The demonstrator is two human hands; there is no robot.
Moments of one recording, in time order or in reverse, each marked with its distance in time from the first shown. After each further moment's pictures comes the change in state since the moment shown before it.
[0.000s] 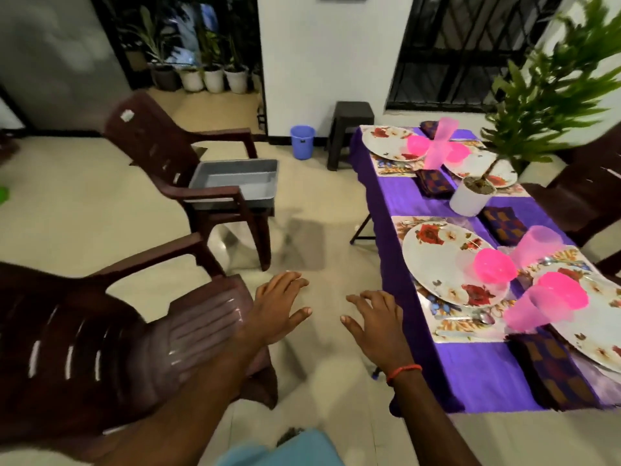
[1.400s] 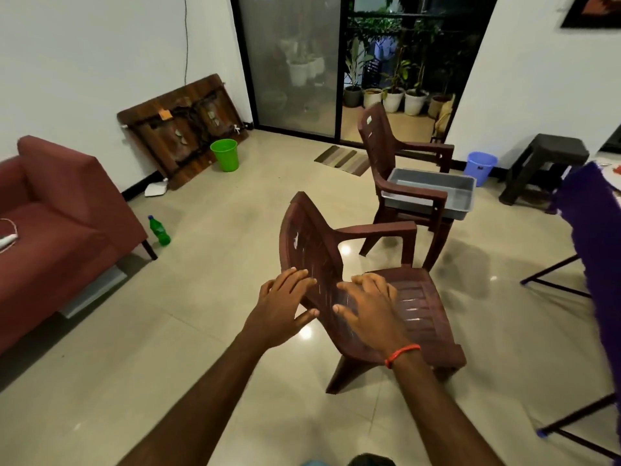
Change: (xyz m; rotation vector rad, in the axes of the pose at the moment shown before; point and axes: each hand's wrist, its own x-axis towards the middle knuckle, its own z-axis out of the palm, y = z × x) left_hand -0.482 -0.249 -0.223 0.203 0.206 -0.395; right_hand -0.151 -0.513 0.134 0.031 -0.176 -0.538
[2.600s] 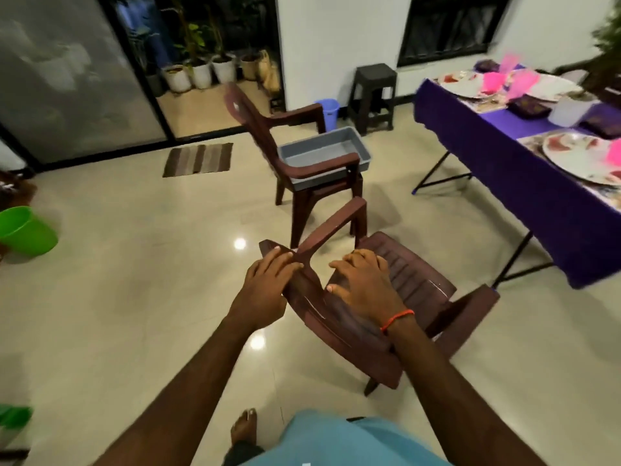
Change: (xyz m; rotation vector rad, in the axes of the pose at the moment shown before) left_hand 0.312 -0.236 0.006 -0.038 -0.258 0.687; right_hand 0.251 -0.058 0.079 -0.133 0.102 0.613
